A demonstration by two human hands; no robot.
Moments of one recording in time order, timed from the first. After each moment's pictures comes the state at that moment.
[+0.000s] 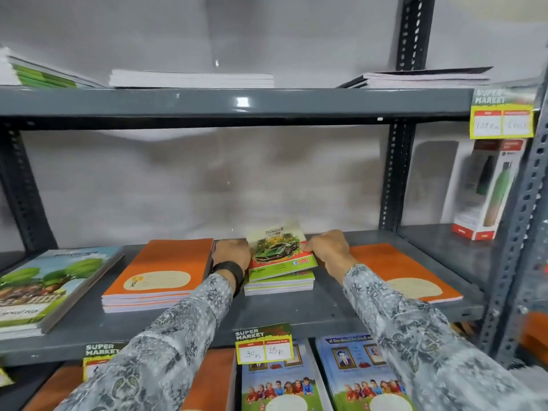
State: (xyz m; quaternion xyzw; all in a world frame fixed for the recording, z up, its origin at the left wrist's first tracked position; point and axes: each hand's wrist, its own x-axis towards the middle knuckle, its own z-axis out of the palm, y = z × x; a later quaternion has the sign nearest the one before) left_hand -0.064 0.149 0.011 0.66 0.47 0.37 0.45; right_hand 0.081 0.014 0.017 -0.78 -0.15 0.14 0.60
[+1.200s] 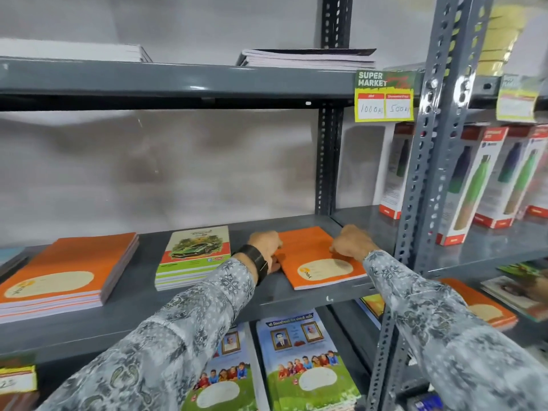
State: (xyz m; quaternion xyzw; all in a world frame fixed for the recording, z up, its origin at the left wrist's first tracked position) left_hand 0.070 -0.027 0.021 0.59 0.39 0.15 0.70; right_hand 0.207 -0.170 0.013 -0.94 -0.19 0.05 0.27
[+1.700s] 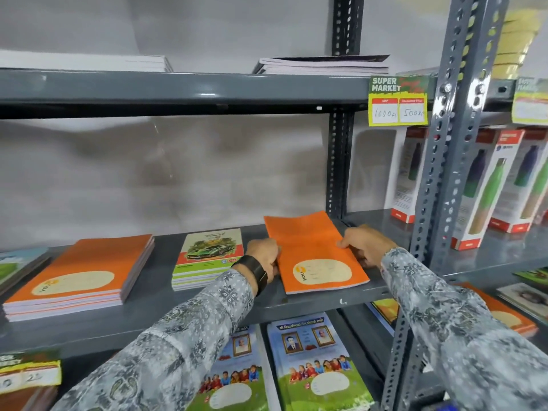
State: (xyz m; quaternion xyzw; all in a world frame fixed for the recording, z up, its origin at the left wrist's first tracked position) left_hand 0.048 -0.011 0.010 0.55 0.36 0.21 0.72; right_hand 0.199 -0.166 0.028 -0.87 -0.13 0.19 0.44
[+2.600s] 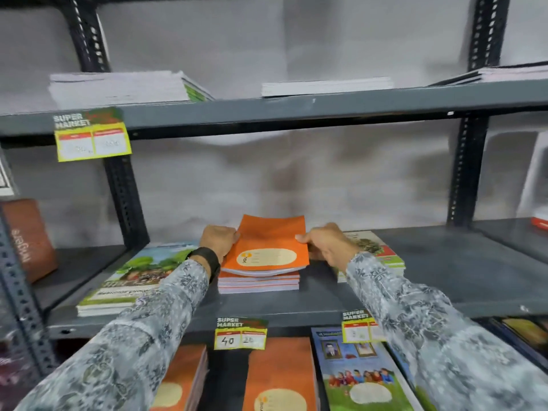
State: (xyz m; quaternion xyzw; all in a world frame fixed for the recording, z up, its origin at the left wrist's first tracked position) left_hand -0.257 0.301 0.035 0.69 0.42 0.37 0.45; right_hand -0.077 0.137 0.034 -0.69 -0.23 0.28 0.63
